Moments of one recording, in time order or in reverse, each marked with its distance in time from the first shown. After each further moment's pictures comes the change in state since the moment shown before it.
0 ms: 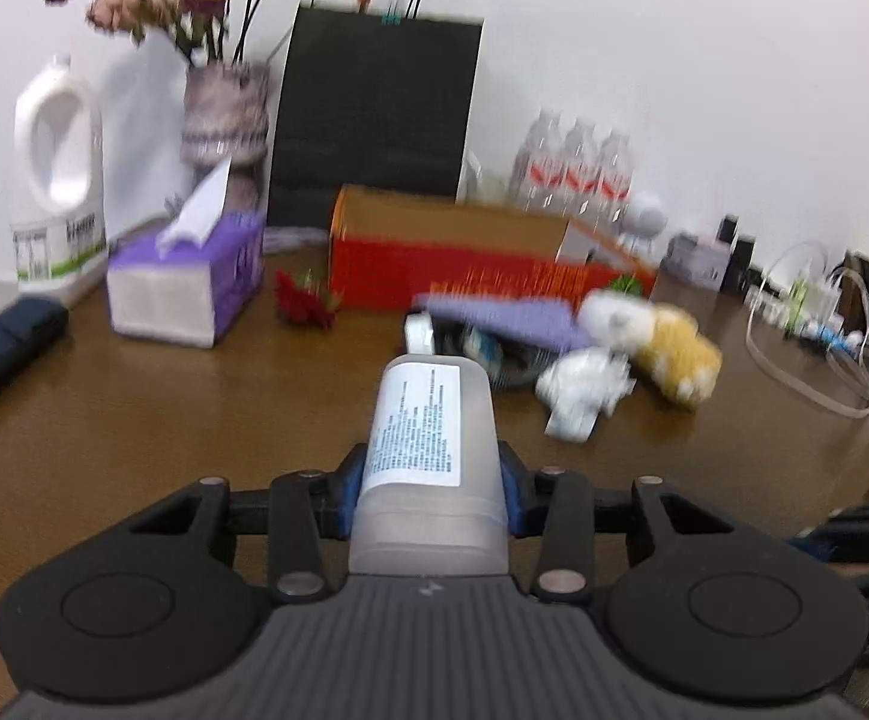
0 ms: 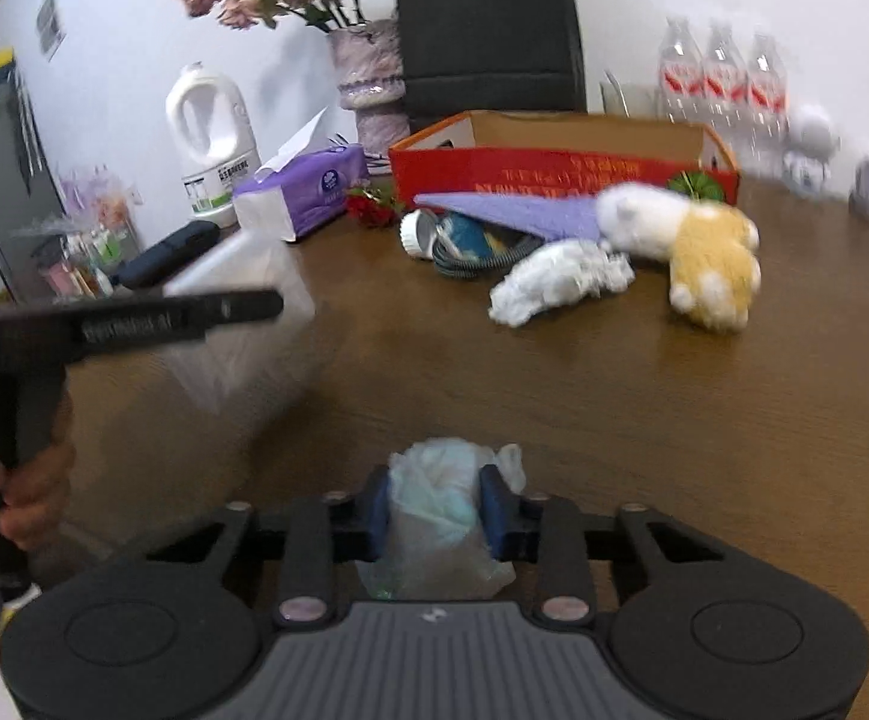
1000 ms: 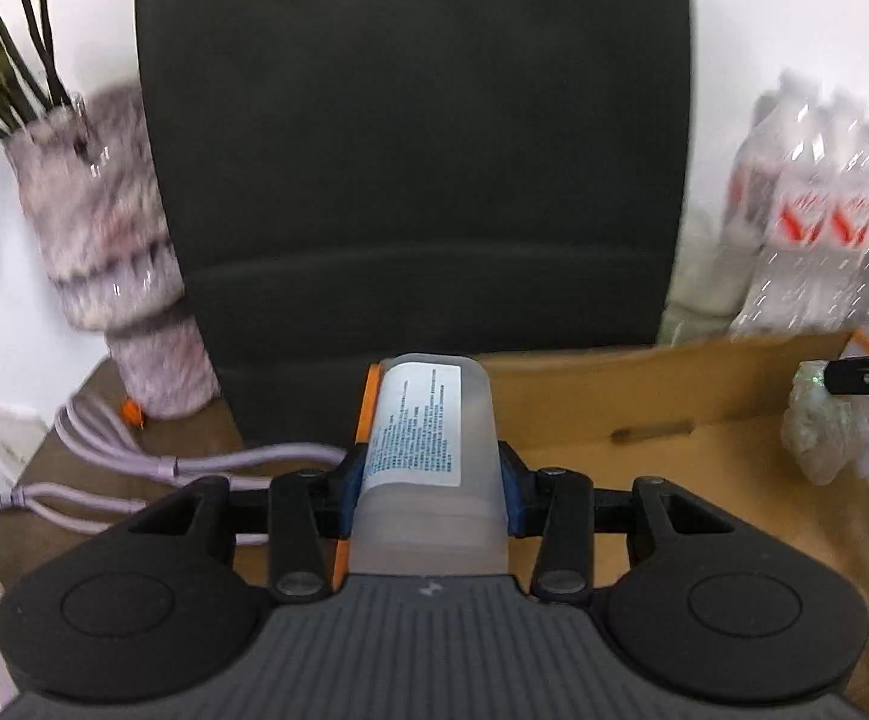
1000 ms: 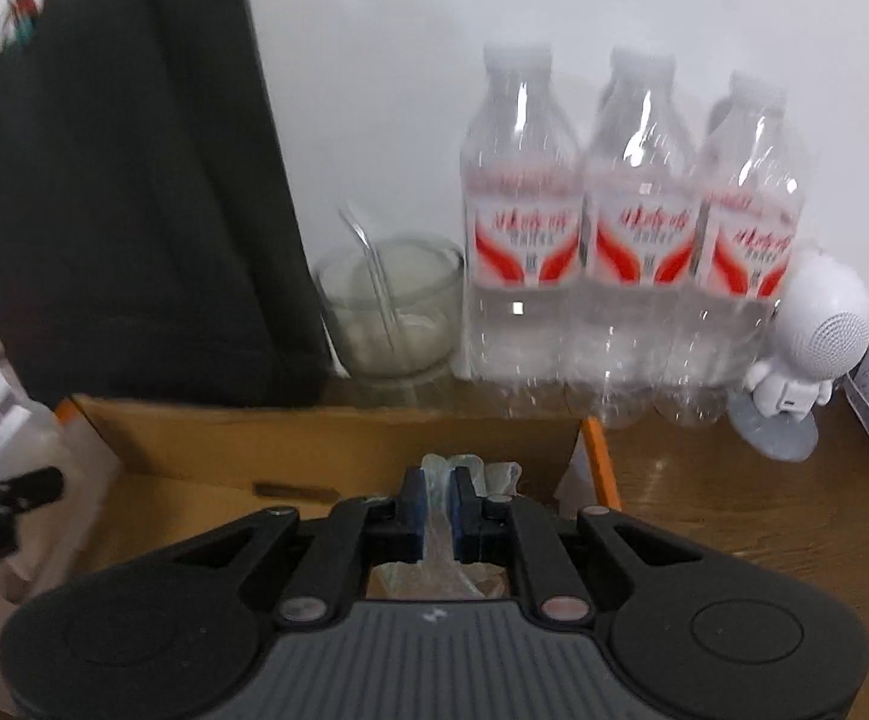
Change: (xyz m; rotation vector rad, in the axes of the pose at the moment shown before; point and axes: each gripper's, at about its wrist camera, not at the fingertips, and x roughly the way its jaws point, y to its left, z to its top) left arm 0.361 0.032 0.219 0.142 0.166 0.263; right arm 0.270 -0.236 0.308 0.192 -0.009 -0.301
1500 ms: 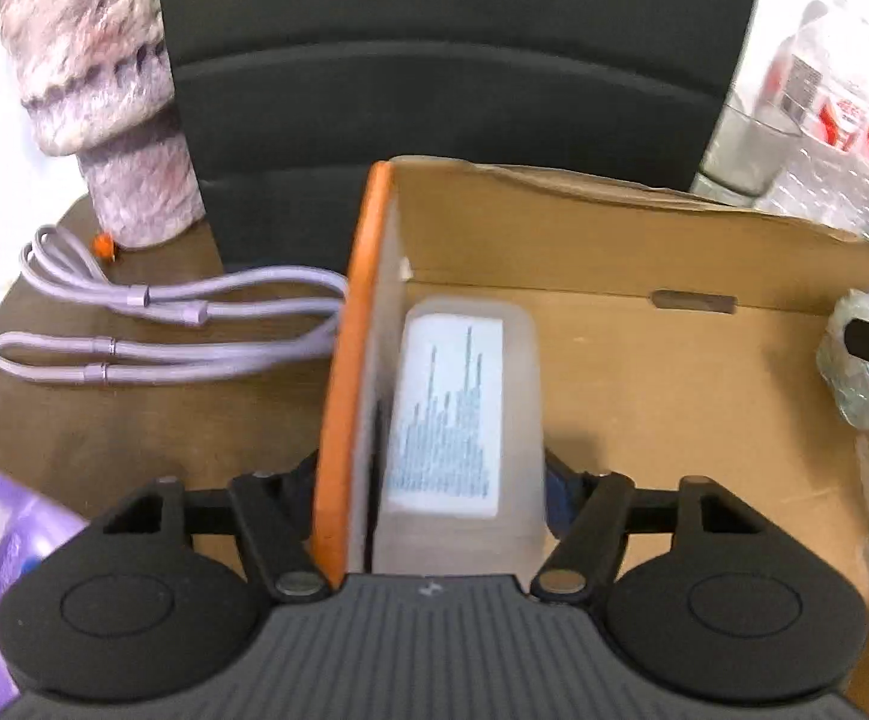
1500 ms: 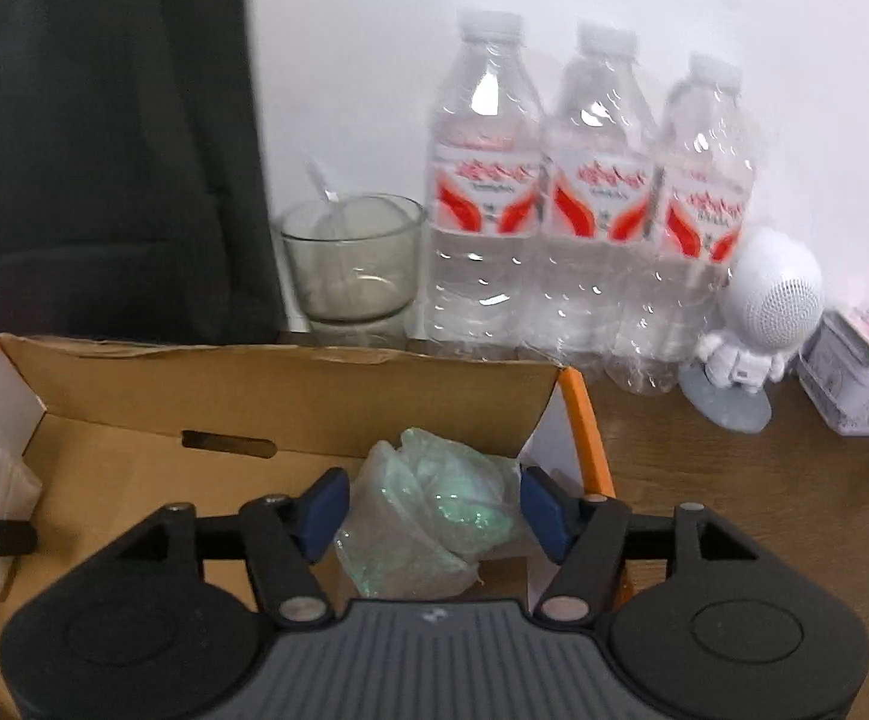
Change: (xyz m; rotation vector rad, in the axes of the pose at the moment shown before) left arm 0.008 0.020 -0.027 -0.090 0.278 -0.082; right arm -0.014 0.003 -0.032 -0.047 -0.023 -0.074
